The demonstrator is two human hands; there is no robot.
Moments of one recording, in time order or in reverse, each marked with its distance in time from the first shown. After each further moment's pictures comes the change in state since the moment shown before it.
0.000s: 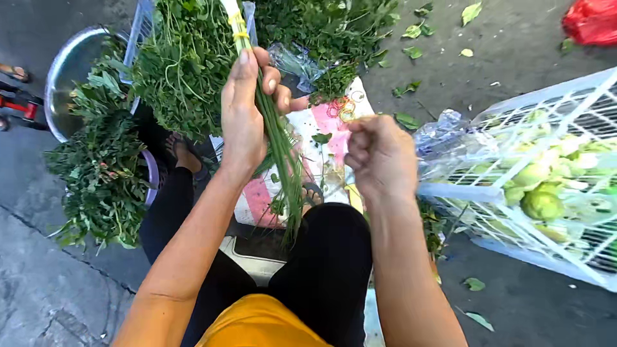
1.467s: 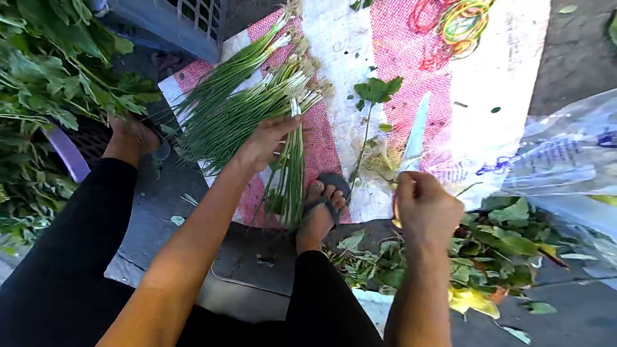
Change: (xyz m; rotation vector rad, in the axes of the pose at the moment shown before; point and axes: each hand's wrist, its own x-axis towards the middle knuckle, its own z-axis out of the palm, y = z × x) left_hand 0.048 -0.312 -0.136 0.293 0.044 -1.133; right_hand 0.055 0.260 -0.178 -1.333 0.000 0.300
